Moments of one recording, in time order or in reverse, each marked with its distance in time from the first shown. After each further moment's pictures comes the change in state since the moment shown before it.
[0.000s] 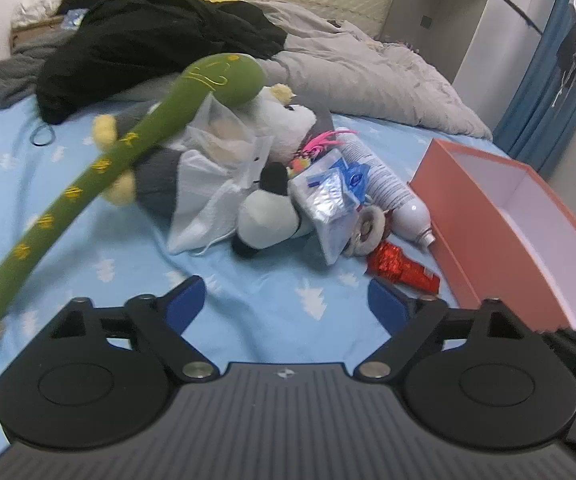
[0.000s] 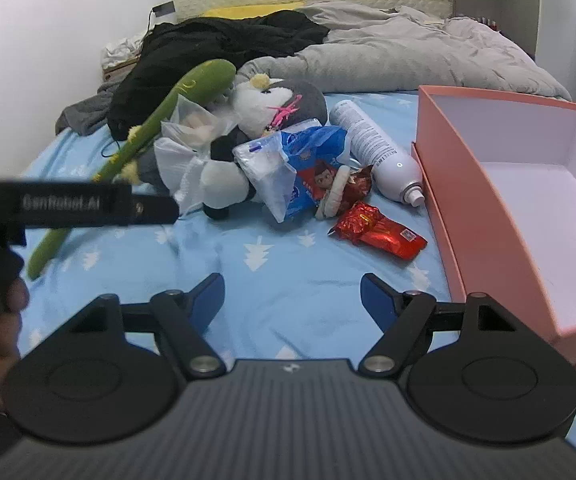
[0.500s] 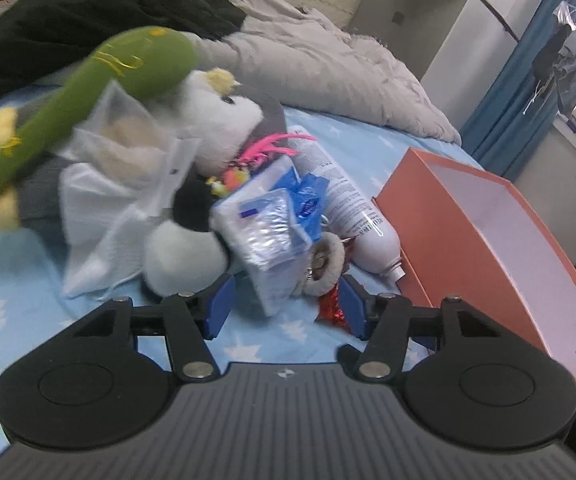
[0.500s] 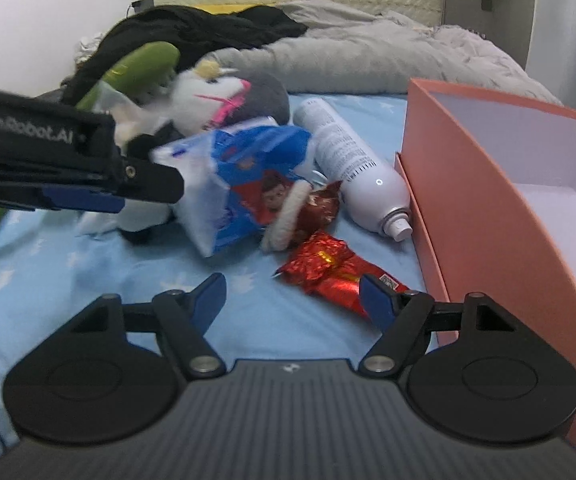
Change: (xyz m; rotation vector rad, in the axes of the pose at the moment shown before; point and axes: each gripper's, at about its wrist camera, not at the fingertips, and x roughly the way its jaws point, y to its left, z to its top) left arm 0.091 -0.026 0.034 -0.030 0.042 -0.140; right arm 0.090 -0.035 0.016 -0.032 -0.027 -0.084
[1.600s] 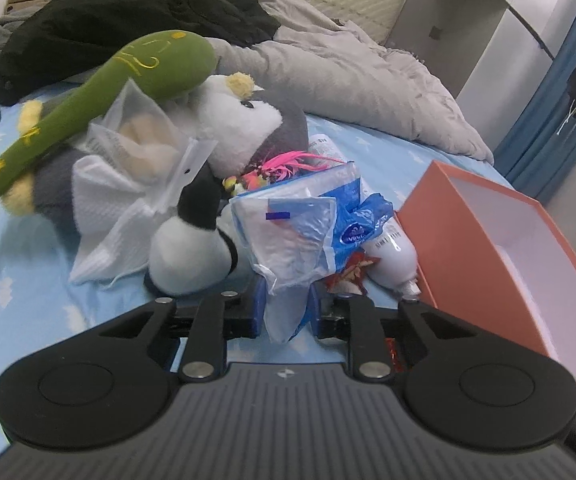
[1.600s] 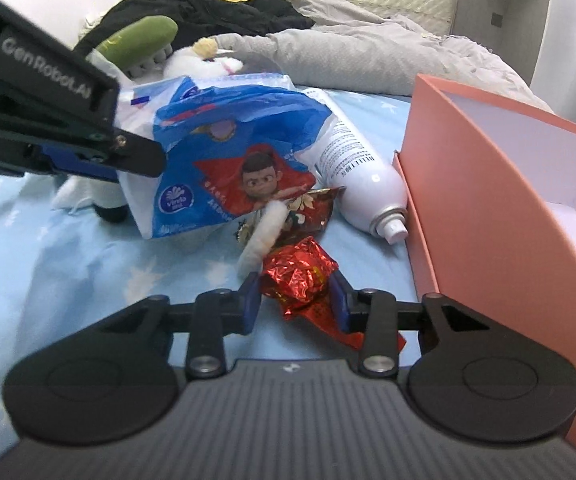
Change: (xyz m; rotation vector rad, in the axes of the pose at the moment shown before) left arm -0.008 -0.016 -0.011 -0.066 -0.046 0.106; right arm -0.002 0.008 -0.015 -0.091 0.008 -0.034
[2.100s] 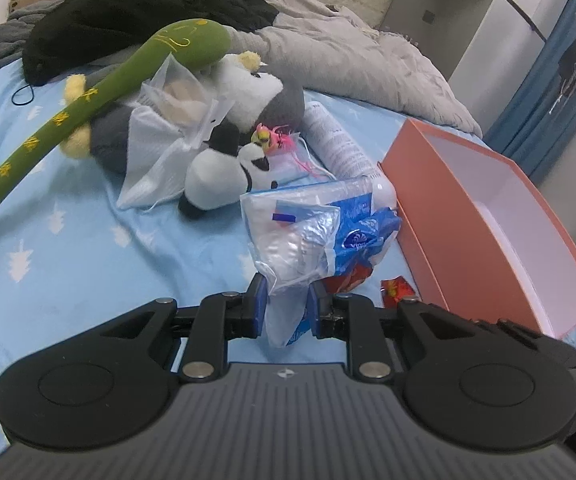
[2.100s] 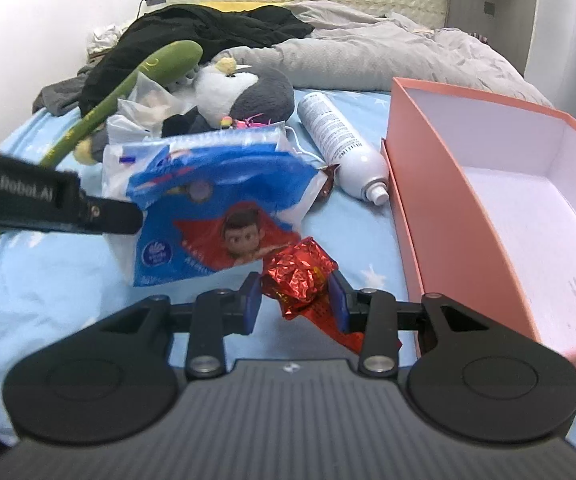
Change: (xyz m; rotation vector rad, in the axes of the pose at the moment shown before) left arm -0.078 0.002 -0.053 0.026 0.048 0.008; right arm -0.078 -0.003 -0.018 0.061 0.014 0.044
